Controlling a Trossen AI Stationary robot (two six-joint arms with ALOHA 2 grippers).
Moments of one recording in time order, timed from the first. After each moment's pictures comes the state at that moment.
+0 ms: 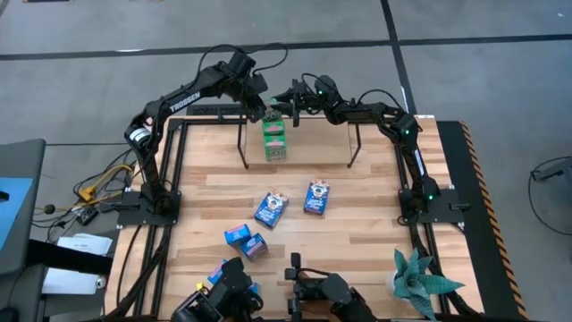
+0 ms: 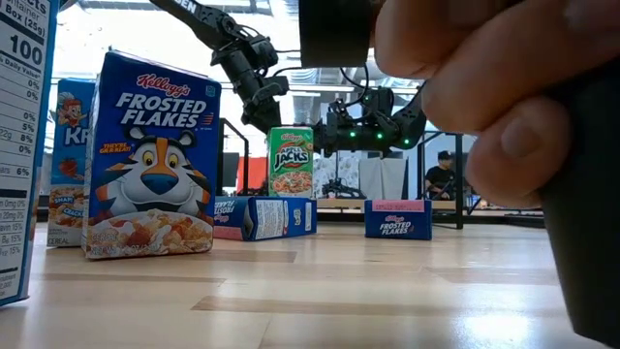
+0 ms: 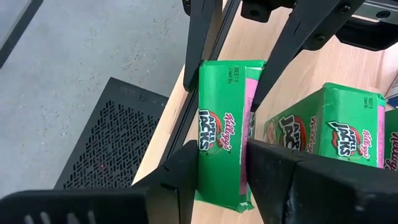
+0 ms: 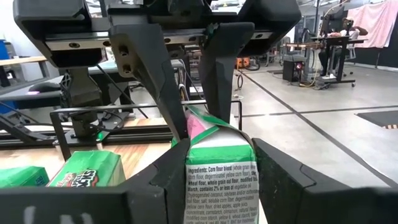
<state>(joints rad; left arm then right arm) 0.82 1.87 1.71 -0.73 0.21 0.36 -0.77 2.27 1.48 0.89 -0.79 0.10</state>
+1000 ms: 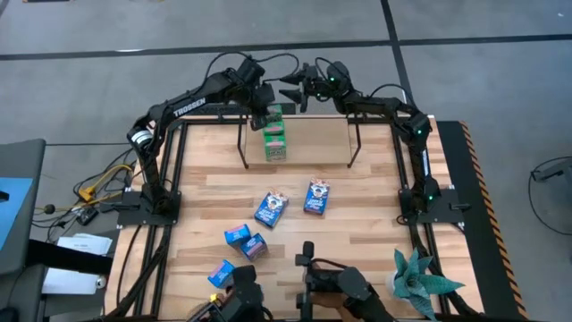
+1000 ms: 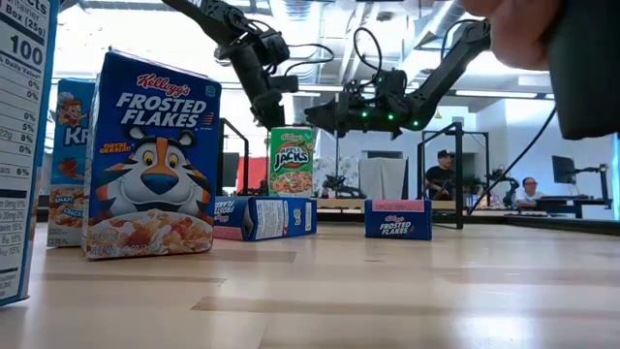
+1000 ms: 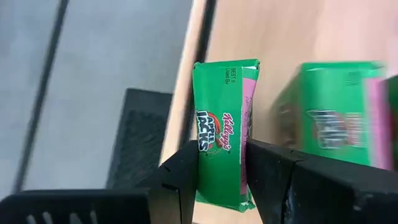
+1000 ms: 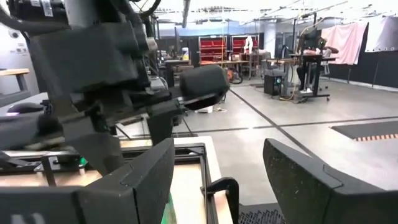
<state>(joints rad) 0.73 1.87 1.71 -0.74 0.06 0.55 -0.84 2.16 1.48 0.85 -0.78 0.12</state>
